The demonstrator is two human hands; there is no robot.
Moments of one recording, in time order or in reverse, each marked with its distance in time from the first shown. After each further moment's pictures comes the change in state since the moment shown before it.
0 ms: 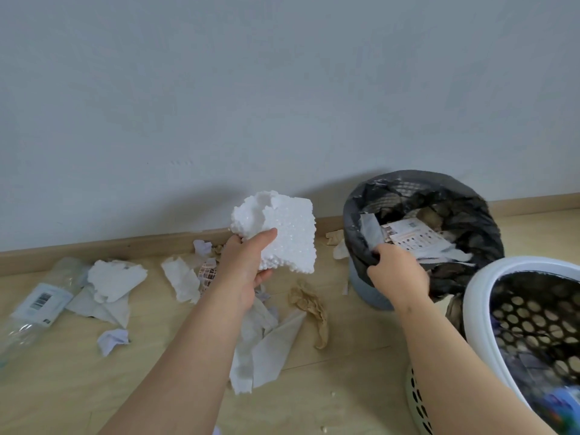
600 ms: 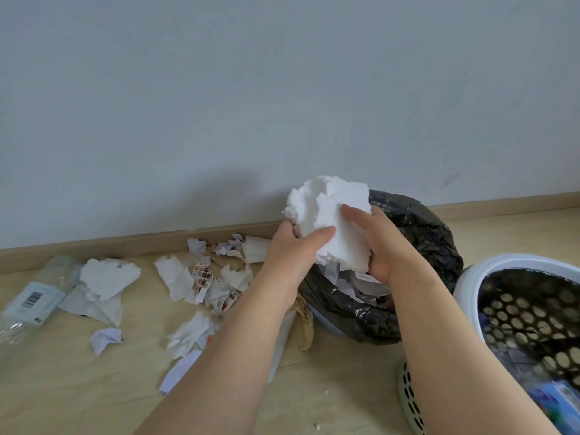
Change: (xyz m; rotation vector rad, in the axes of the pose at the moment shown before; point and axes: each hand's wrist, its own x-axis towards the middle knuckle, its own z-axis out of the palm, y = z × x) left_hand -0.041 0.000 0.055 0.277 -0.255 0.147; right_hand 0.005 -0.028 -0.034 1.252 -0.355 0.124
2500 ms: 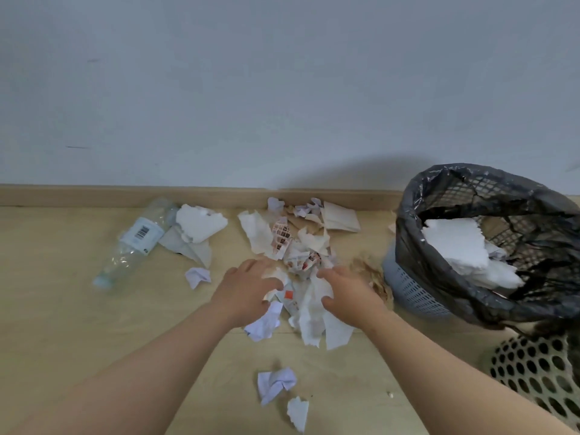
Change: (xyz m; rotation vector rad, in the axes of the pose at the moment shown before) left_hand -0.009 -0.135 -0.213 1.545 -0.190 0.110; right_hand -0.006 0.150 0.130 -1.376 -0.420 -0.278
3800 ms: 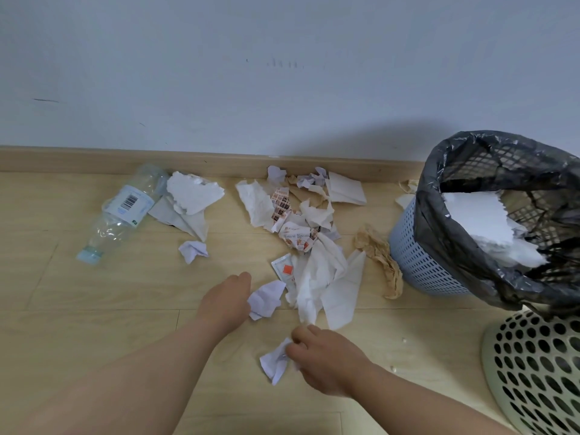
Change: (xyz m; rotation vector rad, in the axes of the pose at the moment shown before) left_hand -0.009 -0.027 0.079 -0.213 -0.076 -0.269; right_hand -0.046 -0.005 0.120 -0.372 -0.042 -0.689
